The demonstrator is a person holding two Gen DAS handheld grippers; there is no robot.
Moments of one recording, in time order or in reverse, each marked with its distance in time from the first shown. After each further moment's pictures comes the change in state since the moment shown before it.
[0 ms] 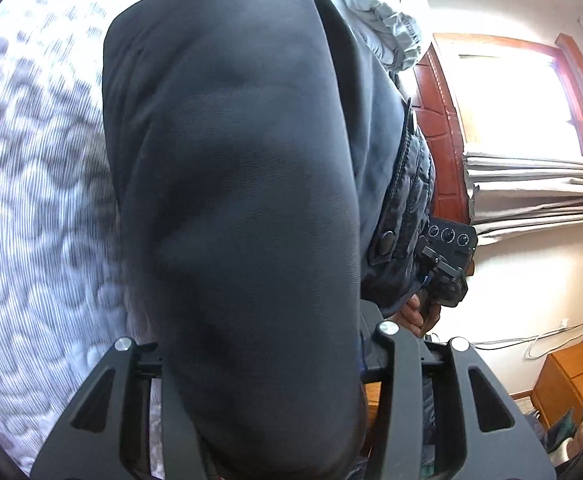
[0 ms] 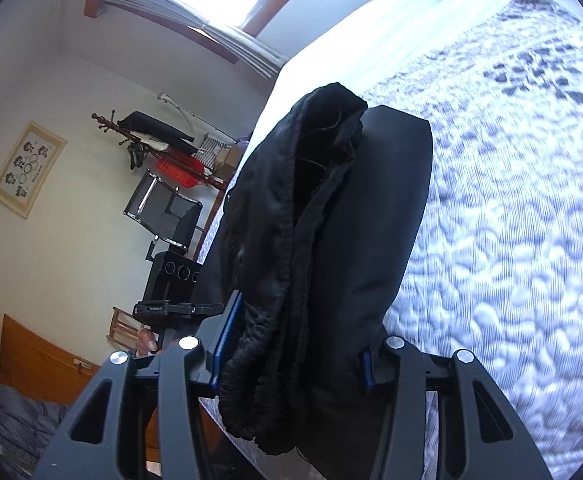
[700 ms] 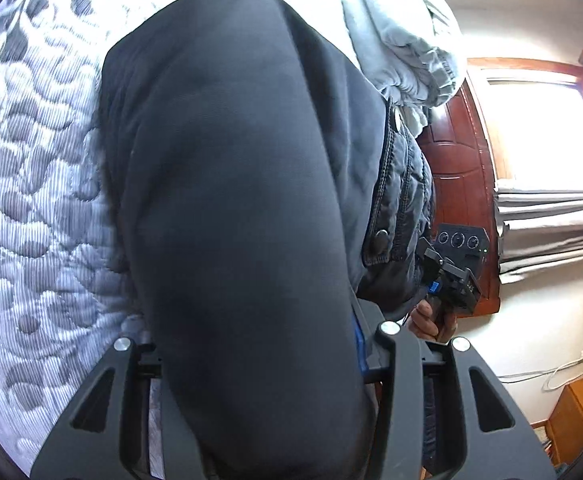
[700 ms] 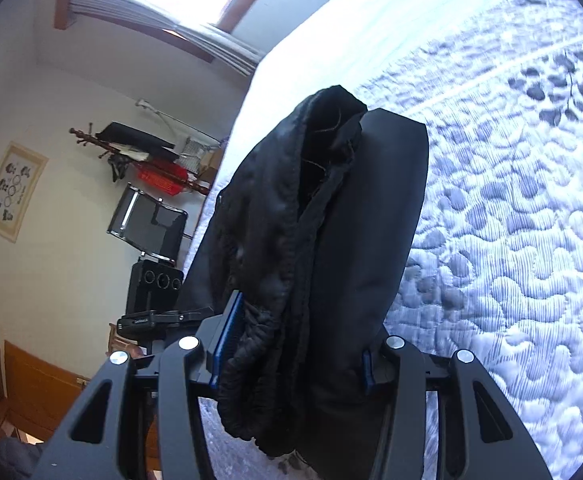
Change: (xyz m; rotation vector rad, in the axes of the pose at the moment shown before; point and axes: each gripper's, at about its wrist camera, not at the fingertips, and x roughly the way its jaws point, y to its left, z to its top) left arm -0.021 0.036 0.079 -0.042 -0.072 0.107; right arm 0.087 -0.062 0.086 0.084 0.057 -0.029
